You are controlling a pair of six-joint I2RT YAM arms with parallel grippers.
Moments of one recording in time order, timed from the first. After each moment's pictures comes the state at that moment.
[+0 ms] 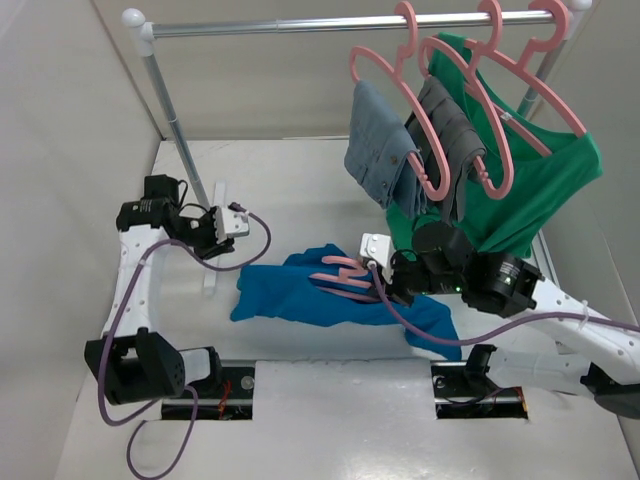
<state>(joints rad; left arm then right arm) 0.11 1.26 1.21 -1.23 0.77 1.45 1.03 1.00 1.17 -0.78 -0.22 -0.26</state>
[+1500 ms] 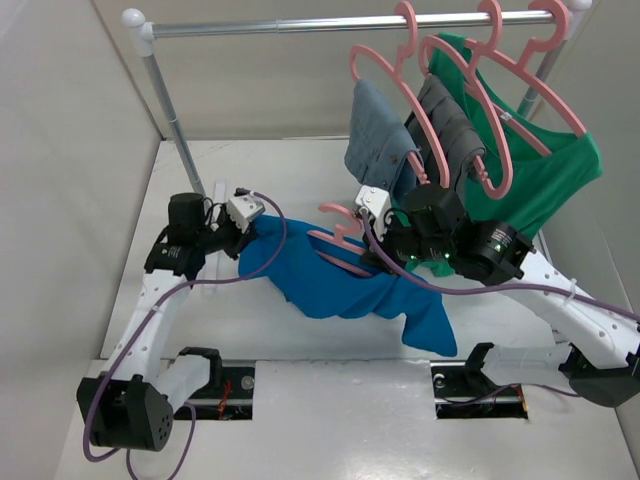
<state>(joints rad) -0.10 1.00 0.84 -0.47 0.62 0.54 0.91 1.17 1.42 -0.85 -0.20 -0.11</state>
